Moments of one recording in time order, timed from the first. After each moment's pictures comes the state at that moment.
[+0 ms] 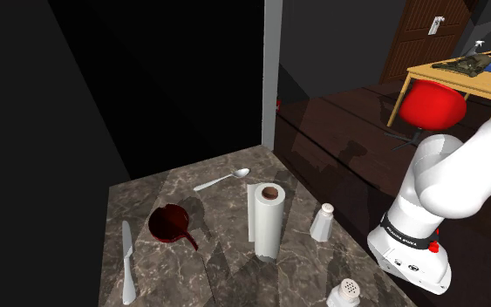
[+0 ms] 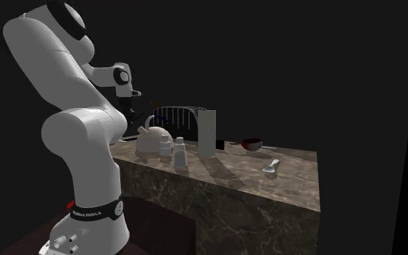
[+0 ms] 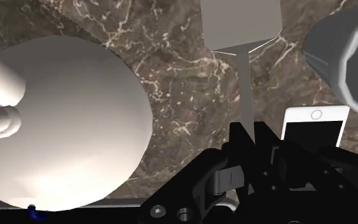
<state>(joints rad) 0.17 -0.54 1.62 -1.93 0.54 1.96 0.46</state>
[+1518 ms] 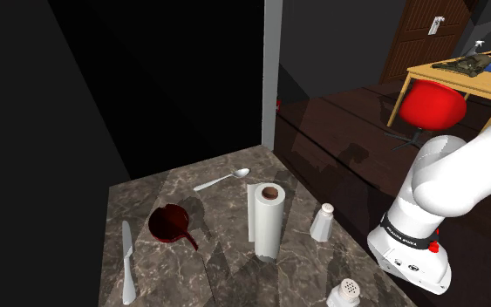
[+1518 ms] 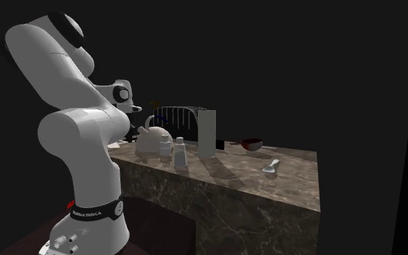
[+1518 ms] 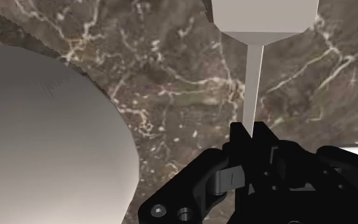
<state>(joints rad) 0.06 -0.60 1.80 -2.04 0.66 2.14 0.41</state>
